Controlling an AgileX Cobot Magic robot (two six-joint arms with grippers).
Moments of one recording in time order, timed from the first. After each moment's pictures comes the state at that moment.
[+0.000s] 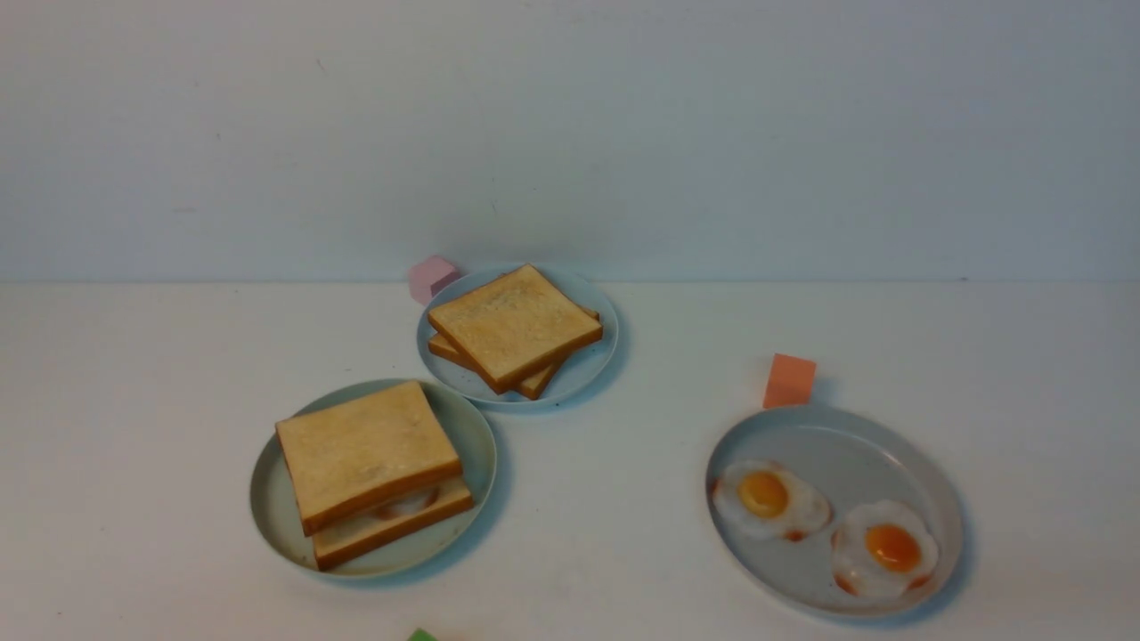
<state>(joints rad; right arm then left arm) 0.10 0.18 -0.25 0.09 0.48 0.00 -0.44 0.14 -0.29 -0.67 0.54 0.51</state>
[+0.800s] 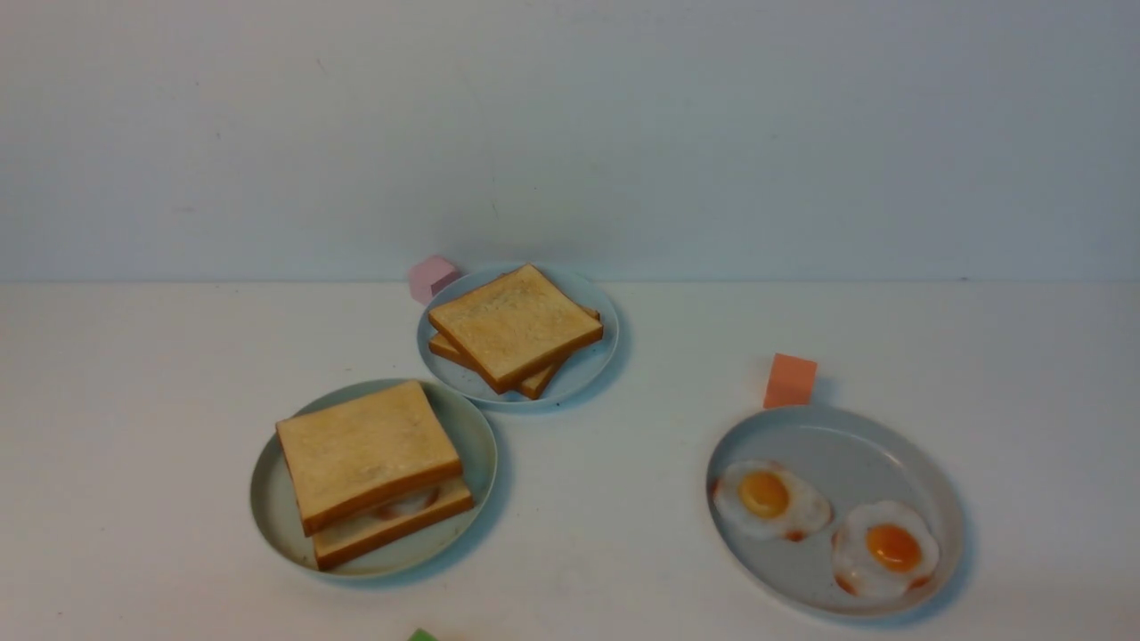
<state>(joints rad) 0.03 -0.01 0.02 0.11 0.39 0.02 -0.44 0.14 -0.29 -0.67 0.54 0.51</state>
